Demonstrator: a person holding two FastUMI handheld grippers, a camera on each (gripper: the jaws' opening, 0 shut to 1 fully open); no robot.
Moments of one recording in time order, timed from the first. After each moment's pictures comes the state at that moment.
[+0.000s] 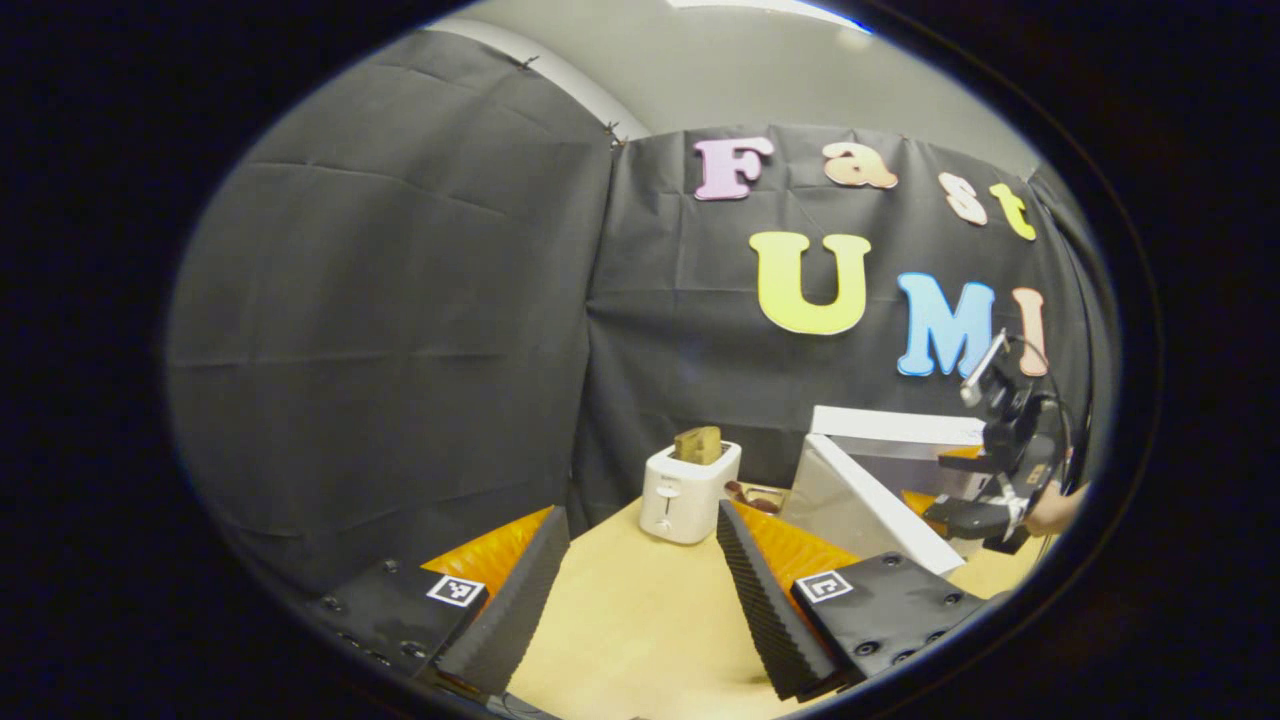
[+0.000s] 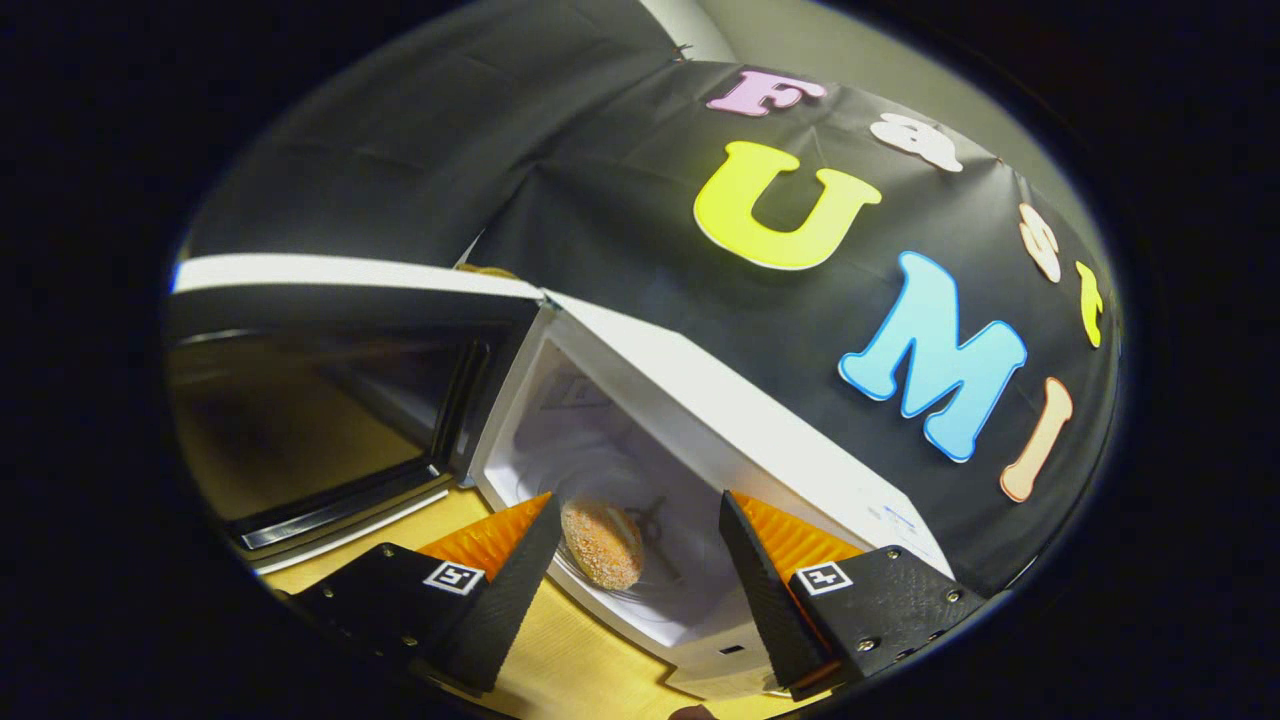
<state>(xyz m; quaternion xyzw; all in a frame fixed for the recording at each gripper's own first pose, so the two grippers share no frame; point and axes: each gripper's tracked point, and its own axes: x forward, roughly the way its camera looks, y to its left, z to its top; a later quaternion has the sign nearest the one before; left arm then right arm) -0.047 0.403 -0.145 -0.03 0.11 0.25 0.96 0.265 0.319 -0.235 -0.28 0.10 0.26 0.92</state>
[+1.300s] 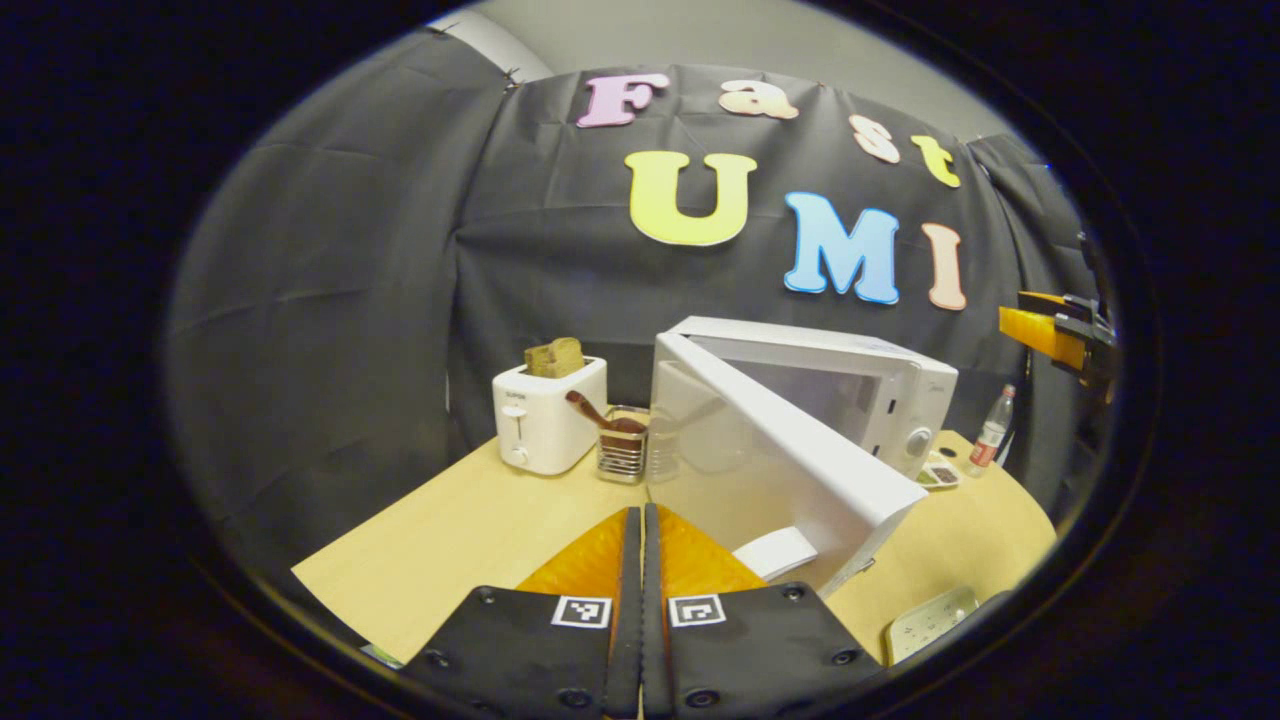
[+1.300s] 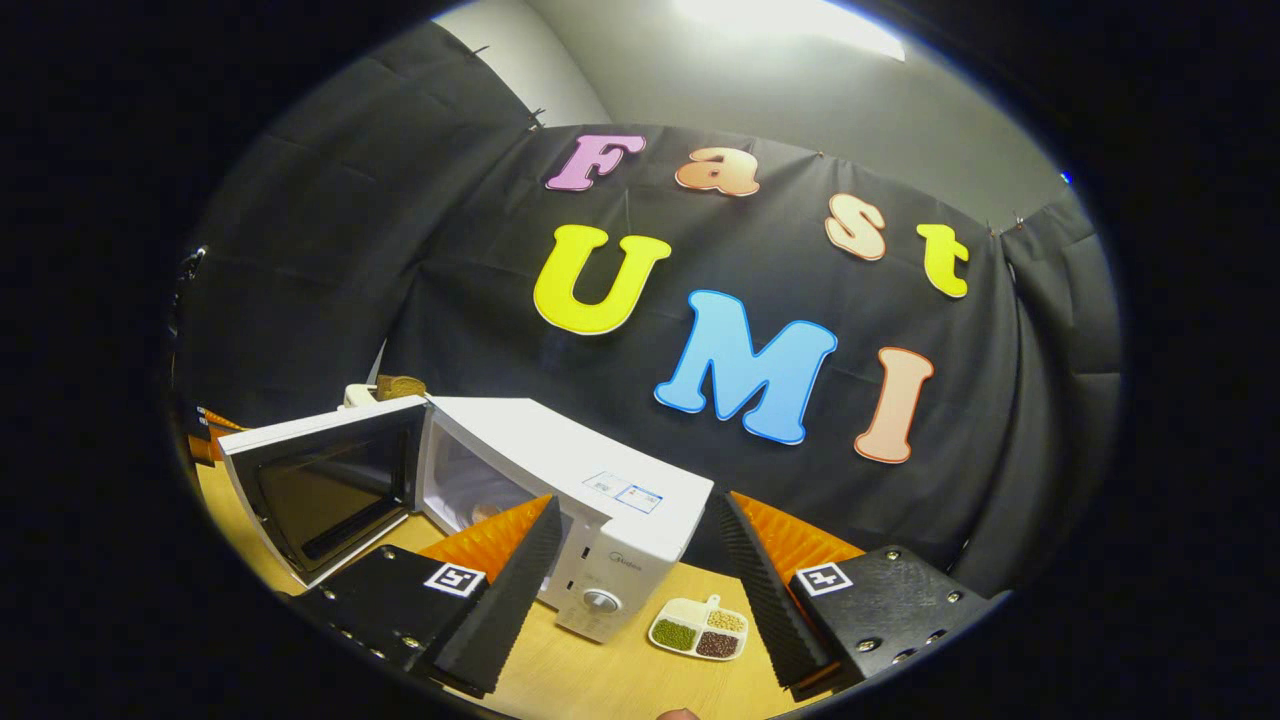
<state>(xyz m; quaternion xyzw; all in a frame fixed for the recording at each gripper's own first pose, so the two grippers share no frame) 0.019 0.267 -0.236 -0.05 0.20 0.09 0.97 0.180 0.131 -0.096 -0.18 0.04 0.16 0.97</state>
